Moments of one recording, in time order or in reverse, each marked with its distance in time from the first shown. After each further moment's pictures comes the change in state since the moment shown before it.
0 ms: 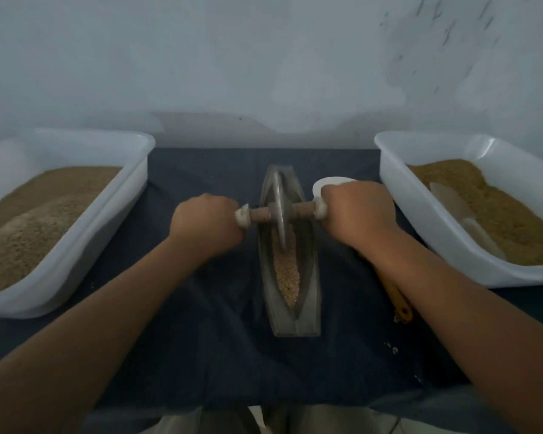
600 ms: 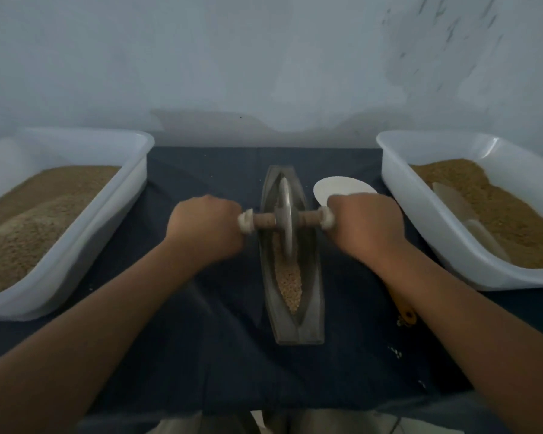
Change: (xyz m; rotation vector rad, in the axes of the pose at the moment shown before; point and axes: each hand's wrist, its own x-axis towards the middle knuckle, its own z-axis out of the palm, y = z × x) left_hand -0.005 -0.003 0.001 0.093 0.046 0.070; right_hand -0.018 0.001 0.007 0.052 0.028 0.002
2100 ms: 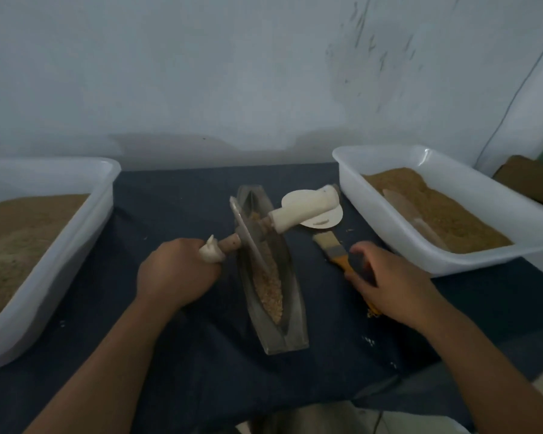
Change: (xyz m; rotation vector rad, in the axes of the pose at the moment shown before) left_hand -0.038 -0.002 0.013 -0.523 -0.054 -0.277; right_hand -0.124 0.042 -0.034 0.304 -0.260 0.199
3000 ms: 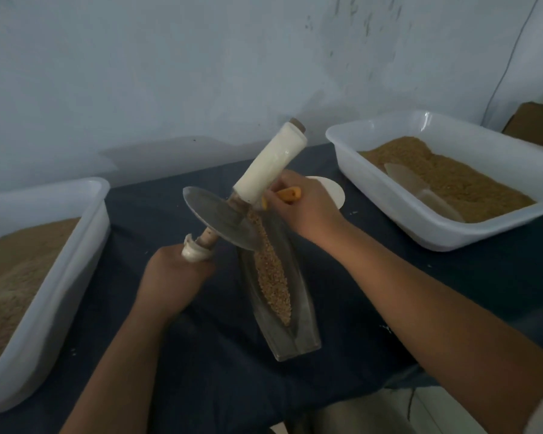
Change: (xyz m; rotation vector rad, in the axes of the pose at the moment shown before) left_hand 0.001 -0.003 -0.013 -0.513 -0.099 -0.130; right_hand 0.124 -0.105 0.001 0.601 0.211 -0.053
